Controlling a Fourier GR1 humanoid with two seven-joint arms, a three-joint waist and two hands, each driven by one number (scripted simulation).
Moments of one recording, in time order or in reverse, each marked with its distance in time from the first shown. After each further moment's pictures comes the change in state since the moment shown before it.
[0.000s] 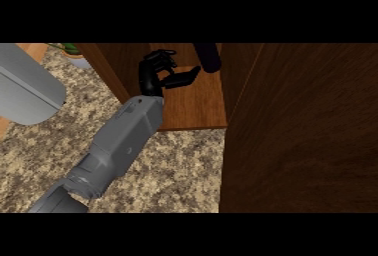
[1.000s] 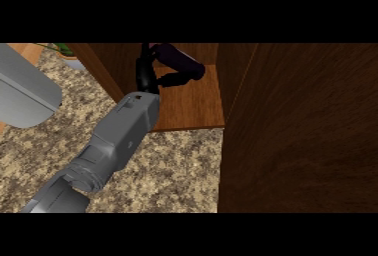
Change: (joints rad) left arm -0.086 0.001 0.003 0.179 -0.098 0.033 -0.024; right arm 0.020 0.022 0.040 0.004 0.008 0.027 -0.026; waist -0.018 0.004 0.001
